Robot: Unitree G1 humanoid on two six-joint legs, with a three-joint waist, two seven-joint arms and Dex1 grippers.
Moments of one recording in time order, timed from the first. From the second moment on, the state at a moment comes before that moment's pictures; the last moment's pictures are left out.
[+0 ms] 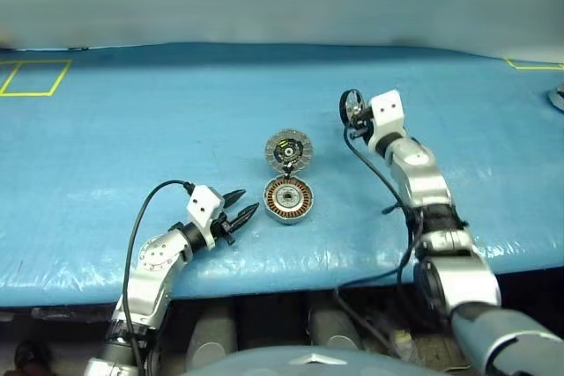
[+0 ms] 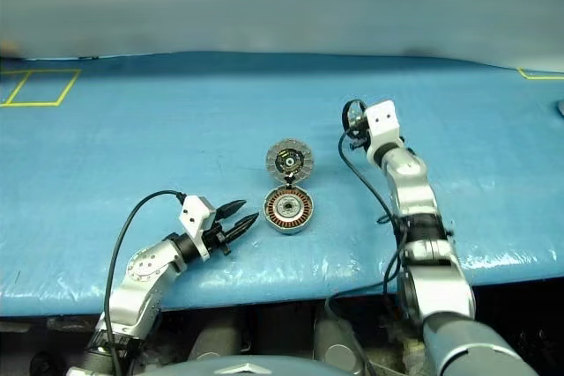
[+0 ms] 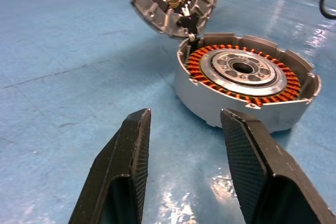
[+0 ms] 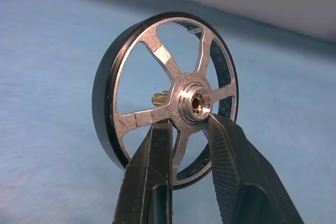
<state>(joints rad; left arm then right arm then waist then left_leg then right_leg) 0.01 0.32 -0.11 -0.01 -0.24 0.02 -0.71 -0.48 -0.29 -0.13 0.29 0.11 0.25 0.35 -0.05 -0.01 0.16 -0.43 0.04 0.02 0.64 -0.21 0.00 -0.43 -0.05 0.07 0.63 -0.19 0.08</state>
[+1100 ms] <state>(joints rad) -0.16 0.36 -0.13 0.20 -0.19 -0.08 -0.87 0.00 -0.46 0.15 -0.46 0.19 0.47 0.50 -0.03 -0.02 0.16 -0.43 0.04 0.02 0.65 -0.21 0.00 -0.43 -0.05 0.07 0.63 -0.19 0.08</state>
